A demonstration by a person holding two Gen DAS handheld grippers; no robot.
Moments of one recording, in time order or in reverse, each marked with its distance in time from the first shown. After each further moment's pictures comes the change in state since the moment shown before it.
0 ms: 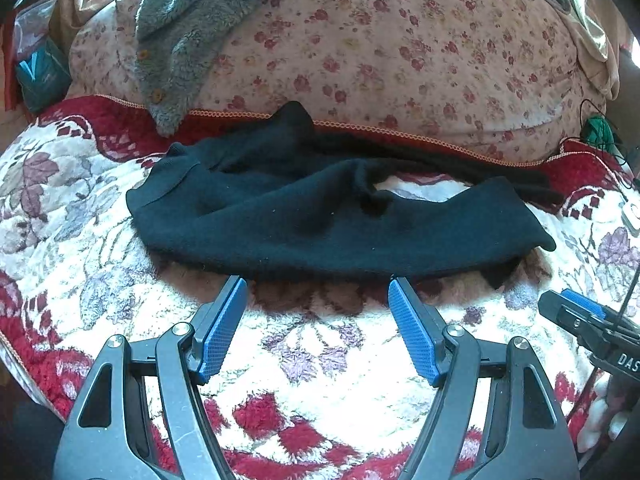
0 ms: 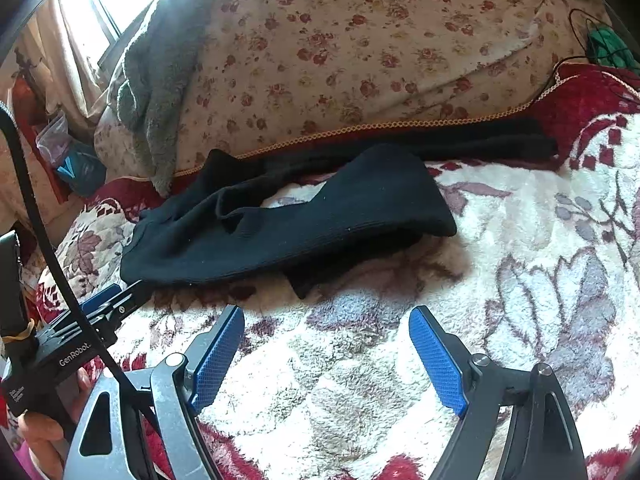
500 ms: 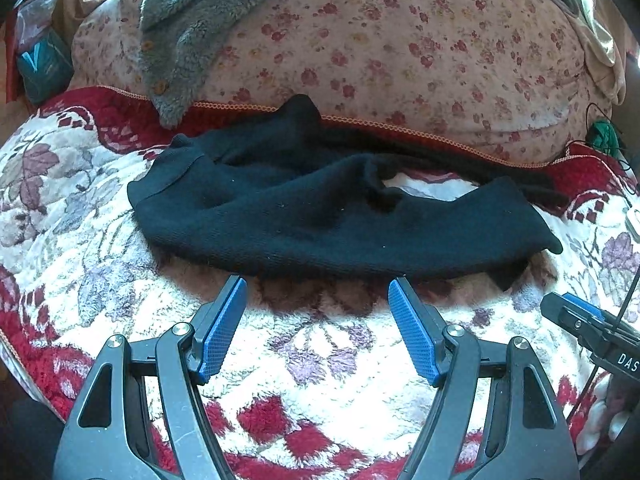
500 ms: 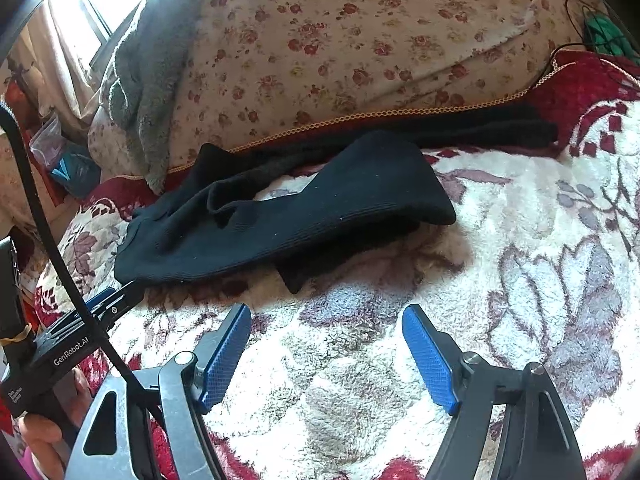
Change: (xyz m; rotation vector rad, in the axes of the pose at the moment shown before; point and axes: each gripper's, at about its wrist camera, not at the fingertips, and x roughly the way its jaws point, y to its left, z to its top) left arm 0.006 0.007 0.003 -0.021 0.019 0.002; right arm 0.006 -0.008 0.002 0.011 0.024 0.008
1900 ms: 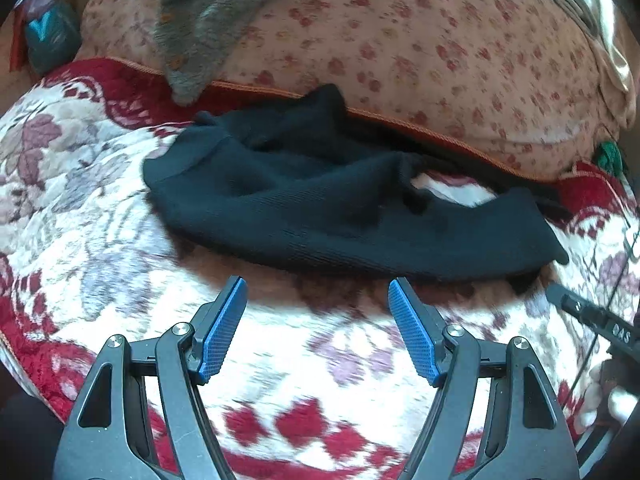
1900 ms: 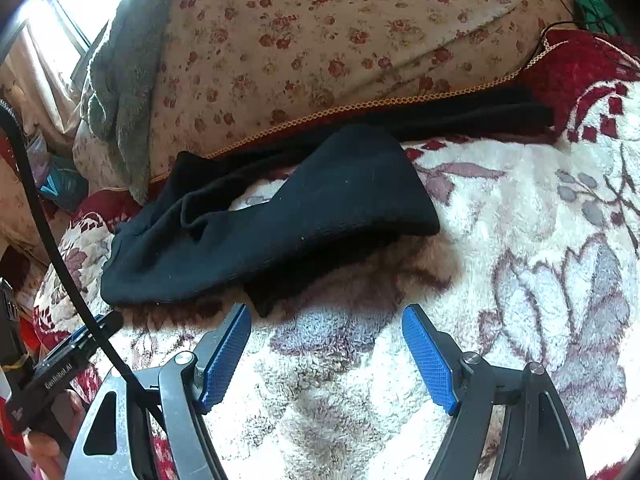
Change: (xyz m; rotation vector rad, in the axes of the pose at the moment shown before) left arm 0.007 0.042 0.005 -0.090 0.043 -0.023; right arm 0.018 -0.025 0.016 0.062 0.031 -0.006
